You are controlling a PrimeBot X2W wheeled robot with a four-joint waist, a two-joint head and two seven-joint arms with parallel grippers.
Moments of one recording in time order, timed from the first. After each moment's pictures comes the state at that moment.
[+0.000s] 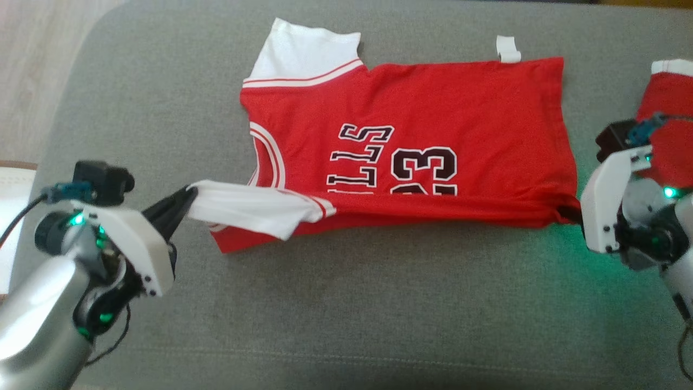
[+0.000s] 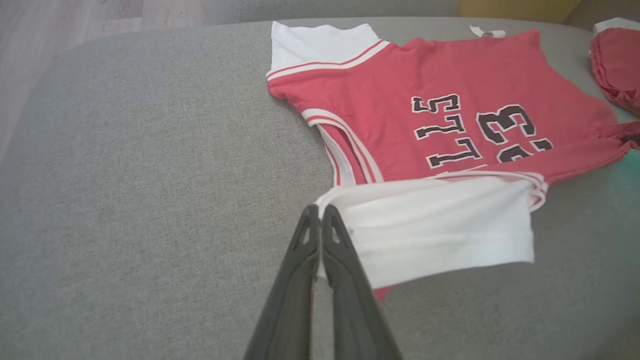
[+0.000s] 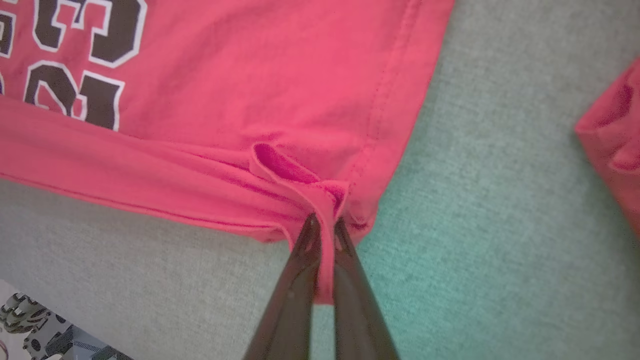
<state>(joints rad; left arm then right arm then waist) -0.41 0.62 -0.64 0.21 -0.82 -0.06 0.17 -0.54 -0.54 0.47 0.46 0.73 0.12 0.91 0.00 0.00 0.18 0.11</state>
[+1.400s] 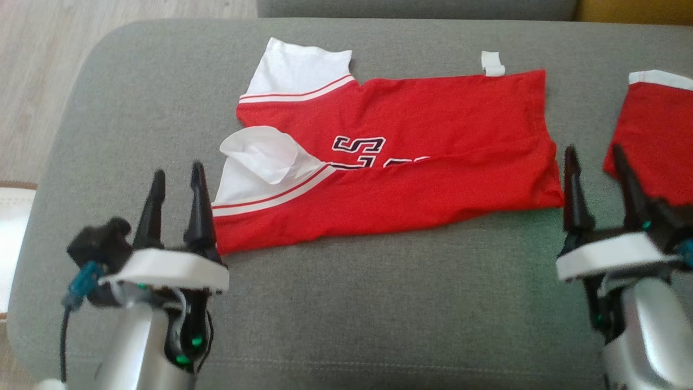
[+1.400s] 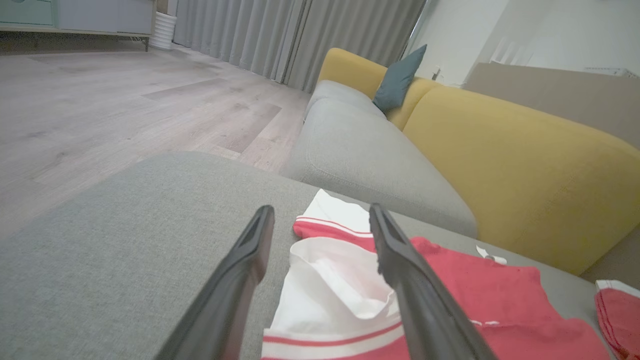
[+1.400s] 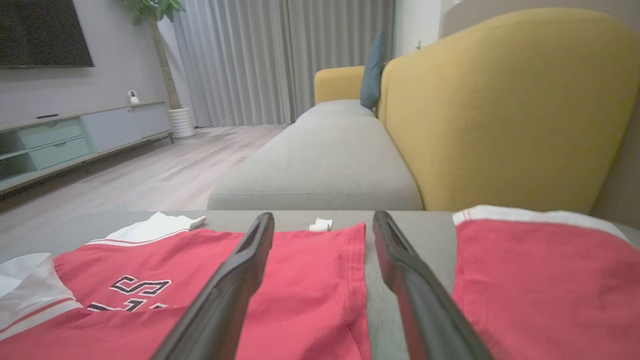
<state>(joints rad) -0.20 0.07 -0.17 0.23 -0.46 0.05 -0.26 -0.23 -0.13 -0.02 0.30 0.16 0.12 -0.21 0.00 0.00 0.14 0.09</state>
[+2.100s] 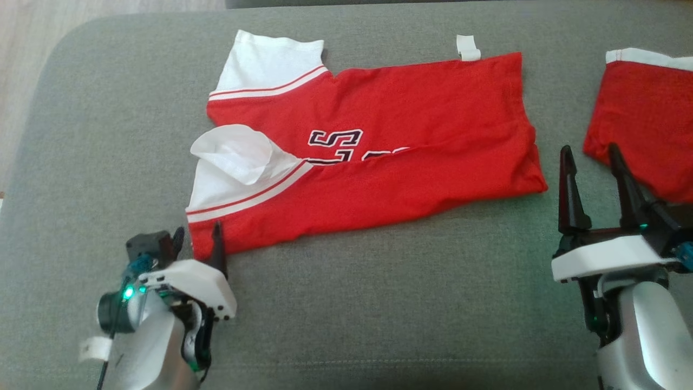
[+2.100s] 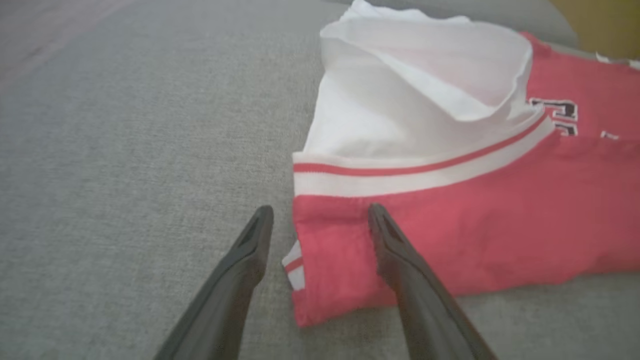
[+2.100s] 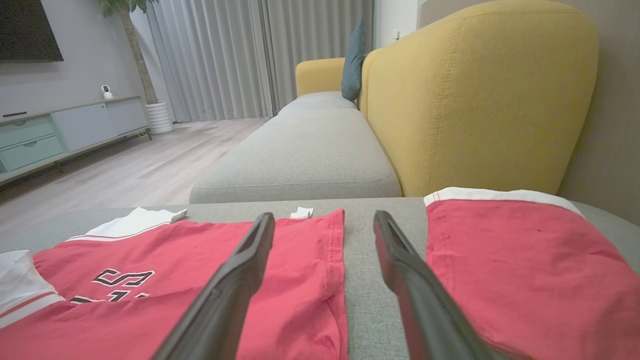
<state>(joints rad) -0.31 0.07 -0.21 0.68 -0.31 0.07 -0.18 -0.19 -0.08 -0.04 0.20 0.12 0.12 -0.16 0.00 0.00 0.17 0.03</state>
